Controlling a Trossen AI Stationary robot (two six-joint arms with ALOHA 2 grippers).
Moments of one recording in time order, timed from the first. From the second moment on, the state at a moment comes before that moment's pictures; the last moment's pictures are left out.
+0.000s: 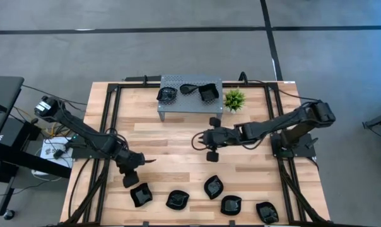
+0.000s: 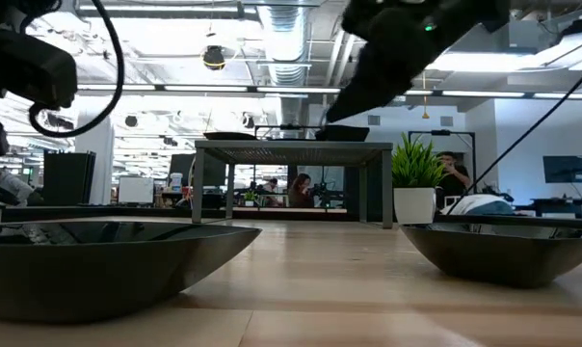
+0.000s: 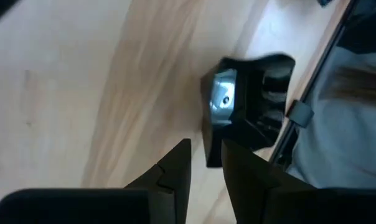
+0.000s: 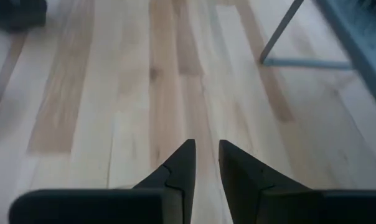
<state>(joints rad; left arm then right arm) -0.53 1.12 0.53 -0.49 0.33 -1.01 0.15 1.50 0.90 -0.06 0.29 0.05</state>
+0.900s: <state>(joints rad) -0.63 1.35 0.53 -0.35 0.31 -1.03 0.03 1.57 0.93 0.12 -0.06 -0.17</state>
